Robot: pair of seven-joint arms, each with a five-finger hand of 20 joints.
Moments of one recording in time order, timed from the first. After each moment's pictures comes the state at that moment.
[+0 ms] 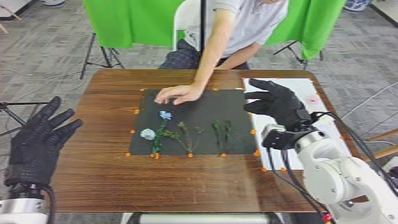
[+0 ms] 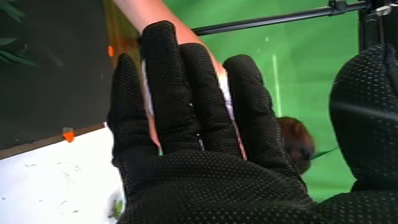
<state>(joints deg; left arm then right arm) 148.6 -44.6 -106.9 -136.3 30.5 27.2 27.3 -99.1 -47.6 75.4 -119.8 -45.8 16.9 4.2</state>
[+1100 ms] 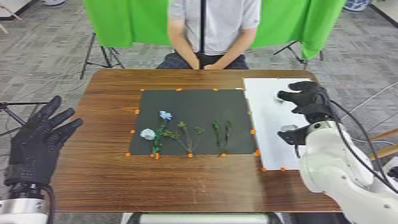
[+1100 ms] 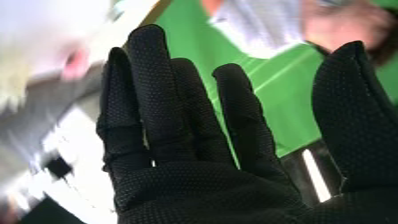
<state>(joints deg) 148.9 -44.0 -106.9 -136.4 30.3 27.2 28.1 -87.6 -38.8 63.3 -119.8 -111.5 24.0 51.3</state>
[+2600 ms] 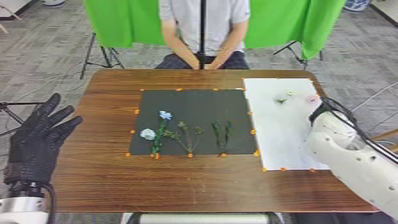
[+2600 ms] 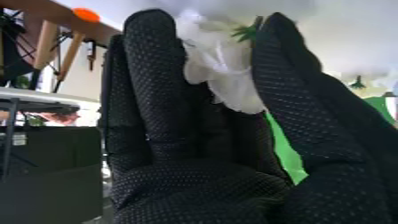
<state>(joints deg) 147.2 -46.0 -106.5 -136.5 32.3 26.4 26.8 -68.2 -39.5 51.1 -95.8 -110.6 -6.0 66.8</state>
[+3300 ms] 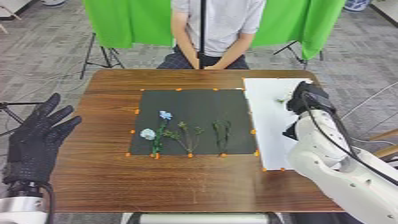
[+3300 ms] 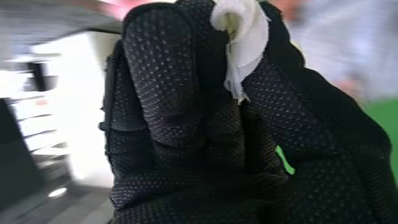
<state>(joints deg) 147.4 -46.3 -107.2 -136.7 32.7 26.1 25.9 -71.8 -39.9 49.4 -111.8 -122.7 5.9 58.6</state>
